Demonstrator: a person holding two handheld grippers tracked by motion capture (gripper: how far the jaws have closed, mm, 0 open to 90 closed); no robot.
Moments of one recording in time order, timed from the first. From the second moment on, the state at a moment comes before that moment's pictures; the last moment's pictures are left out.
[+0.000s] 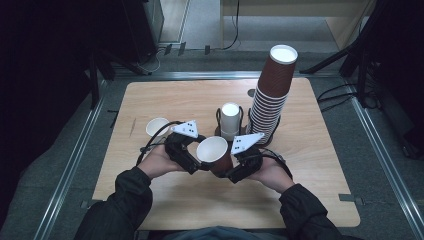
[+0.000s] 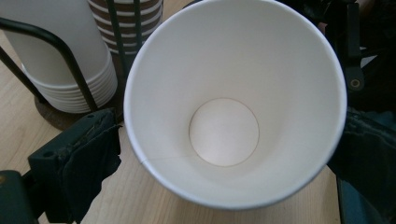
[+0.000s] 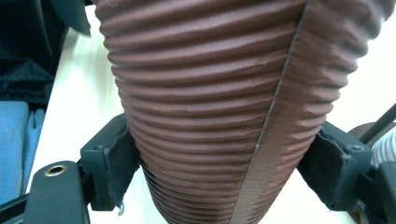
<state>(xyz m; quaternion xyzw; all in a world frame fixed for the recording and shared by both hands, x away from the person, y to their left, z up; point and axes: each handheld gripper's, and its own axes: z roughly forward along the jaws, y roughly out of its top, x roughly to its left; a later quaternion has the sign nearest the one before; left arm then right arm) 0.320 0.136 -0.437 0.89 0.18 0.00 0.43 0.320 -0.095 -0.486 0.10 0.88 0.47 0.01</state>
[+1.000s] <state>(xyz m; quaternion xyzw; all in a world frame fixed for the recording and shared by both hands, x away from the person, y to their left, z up) 0.317 0.126 -0.438 0.86 0.19 0.00 0.47 0.318 -0.093 -0.484 0.10 0.87 0.49 0.00</state>
